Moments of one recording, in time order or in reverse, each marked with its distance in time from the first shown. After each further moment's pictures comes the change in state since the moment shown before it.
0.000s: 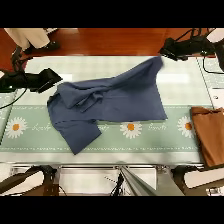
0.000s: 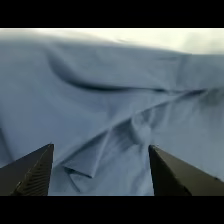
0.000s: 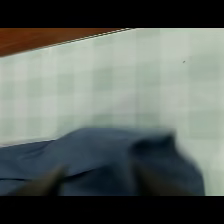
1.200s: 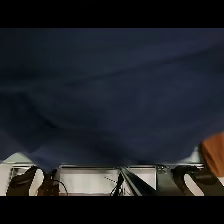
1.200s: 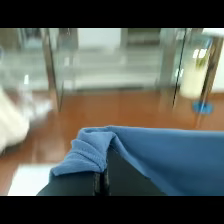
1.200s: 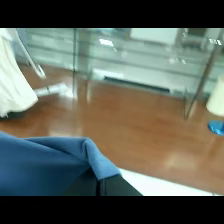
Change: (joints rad) left arm 0.162 0.705 0.753 0.321 -0.369 -0.063; right arm 0.103 1.012 0.243 -0.396 0.394 -0.077
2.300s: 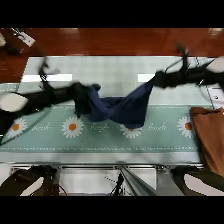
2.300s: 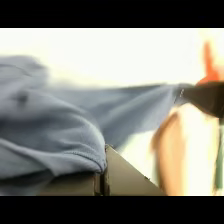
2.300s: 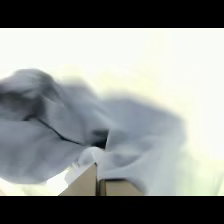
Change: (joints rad) left arm -0.572 -0.348 -0.999 -0.679 0.673 0.065; right arm 0.001 -0.578 -0.701 0.605 -0.258 -0.145
